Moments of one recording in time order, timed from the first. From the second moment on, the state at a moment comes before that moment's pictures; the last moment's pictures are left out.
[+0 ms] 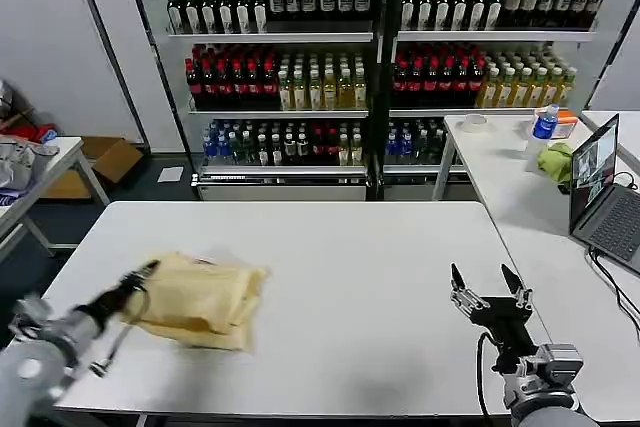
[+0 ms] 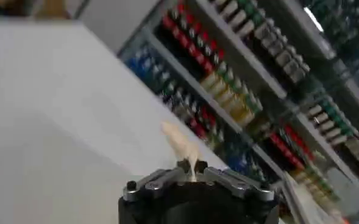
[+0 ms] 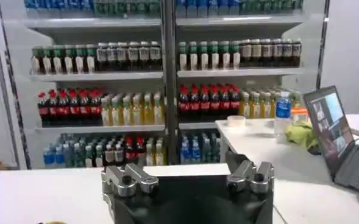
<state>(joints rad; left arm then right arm) 1.30 -0.97 -0.85 -1.88 -1.50 0.57 -0.23 -1.55 1.08 0.56 2.33 0.51 -0.32 0.34</state>
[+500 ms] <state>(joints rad) 1.36 -0.84 -0.80 -2.06 -1.17 0.56 -0.22 -1.55 1.10 0.55 2.35 0.49 -0.31 0.33</state>
